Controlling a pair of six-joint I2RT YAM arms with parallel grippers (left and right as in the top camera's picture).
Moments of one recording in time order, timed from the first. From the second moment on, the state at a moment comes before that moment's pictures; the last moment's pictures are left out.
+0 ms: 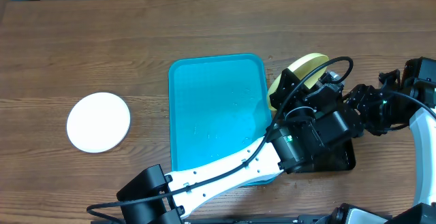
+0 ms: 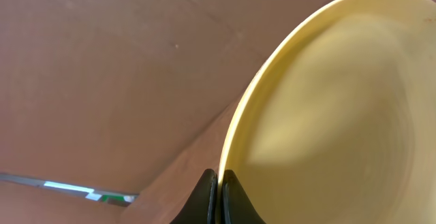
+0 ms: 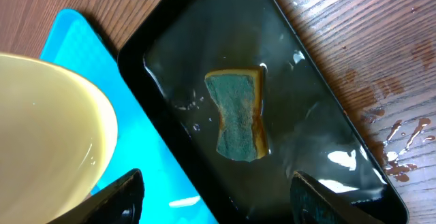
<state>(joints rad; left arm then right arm) -1.17 1.84 1.55 -0.39 -1.19 0.22 -0.33 1.39 1.14 -1.13 -0.44 0.30</state>
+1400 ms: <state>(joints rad) 0.27 1.40 1.30 -1.22 -0.41 -0.64 -0.33 1.39 1.14 -1.16 -0.43 0.30</state>
